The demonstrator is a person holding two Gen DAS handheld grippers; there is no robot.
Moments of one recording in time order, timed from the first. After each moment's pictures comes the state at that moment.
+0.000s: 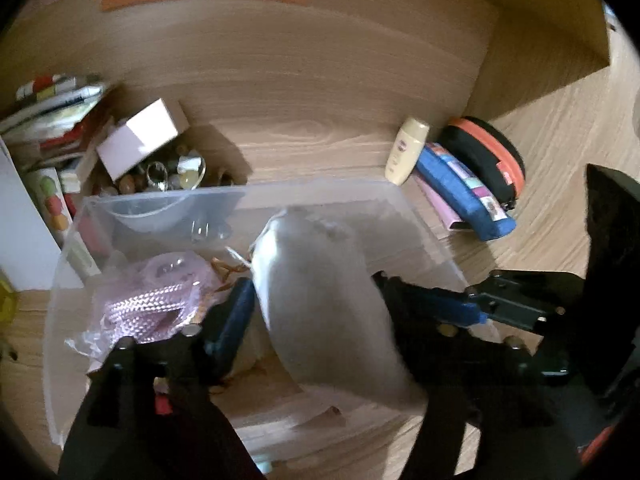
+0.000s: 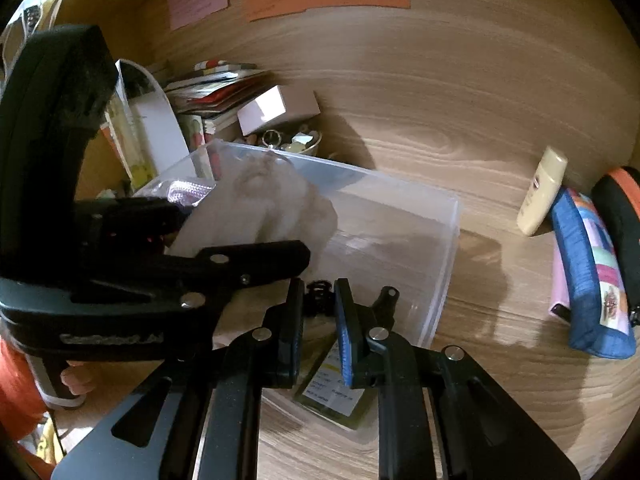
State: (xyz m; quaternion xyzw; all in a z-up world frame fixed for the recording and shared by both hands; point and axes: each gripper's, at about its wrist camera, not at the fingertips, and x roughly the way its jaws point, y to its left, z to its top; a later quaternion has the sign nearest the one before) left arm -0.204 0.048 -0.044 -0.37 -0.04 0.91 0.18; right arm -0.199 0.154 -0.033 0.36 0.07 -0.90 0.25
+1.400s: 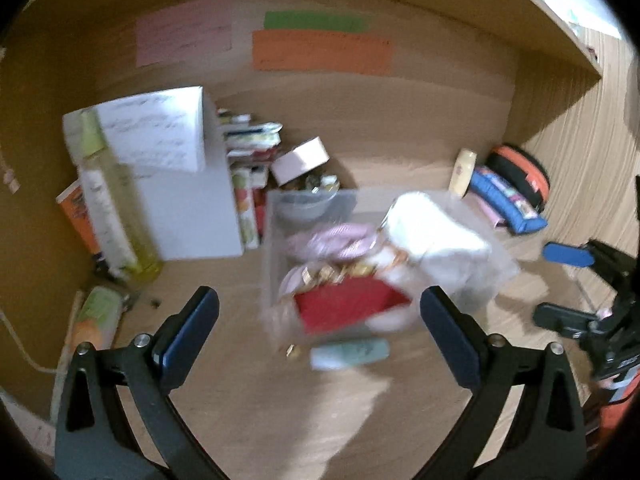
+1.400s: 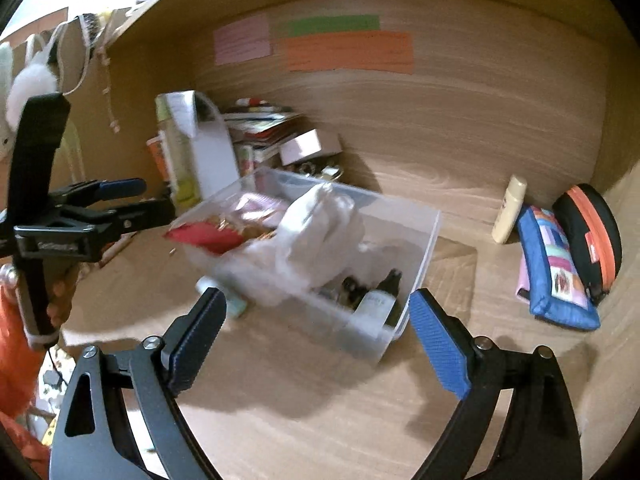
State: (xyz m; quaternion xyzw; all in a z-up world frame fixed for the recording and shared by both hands) left arm -0.091 -0.047 -0.015 -0.31 0.00 0.95 0.05; right arm -0.105 0.175 0.003 0.31 0.07 -0.91 0.27
